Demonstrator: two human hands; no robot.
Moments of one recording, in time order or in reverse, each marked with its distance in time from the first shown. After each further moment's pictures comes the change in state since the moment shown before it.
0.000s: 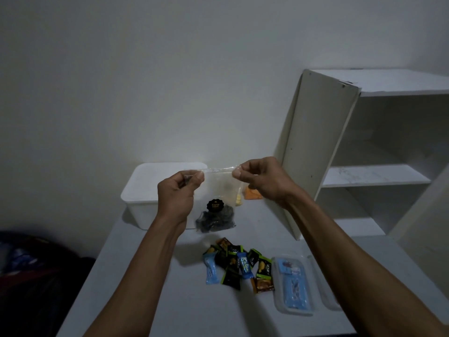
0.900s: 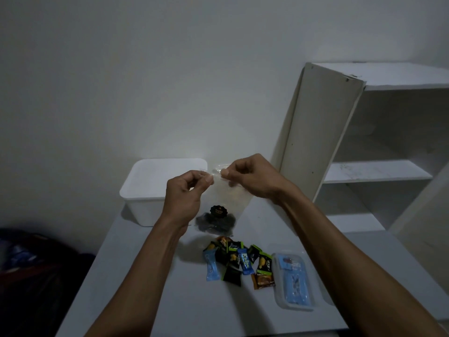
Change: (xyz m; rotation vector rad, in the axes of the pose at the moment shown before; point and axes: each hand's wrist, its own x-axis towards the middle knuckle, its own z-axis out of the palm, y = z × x) left_hand 0.002 -0.014 -0.002 0.139 -0.187 0.088; right_hand -0.001 -0.021 0.018 -0.129 -0.107 0.003
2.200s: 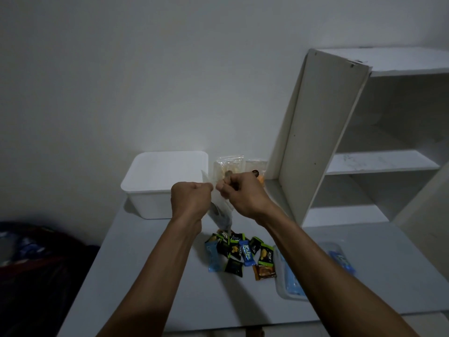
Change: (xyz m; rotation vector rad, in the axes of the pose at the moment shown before) left_hand -0.017 0.010 0.028 0.160 0.276 -0.405; right_hand -0.017 0.028 0.051 0.102 0.111 0.098
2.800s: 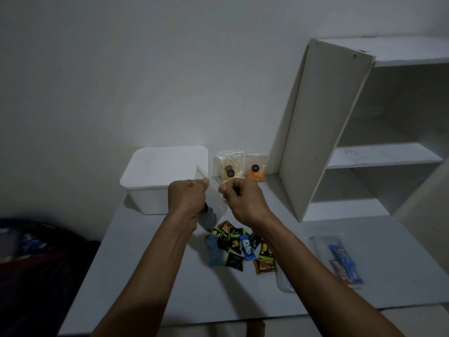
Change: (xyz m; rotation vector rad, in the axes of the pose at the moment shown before) left_hand 0.012 -0.013 -0.003 -0.059 -0.041 -0.060; right_hand -0.013 0.018 0.016 0.013 0.106 0.041
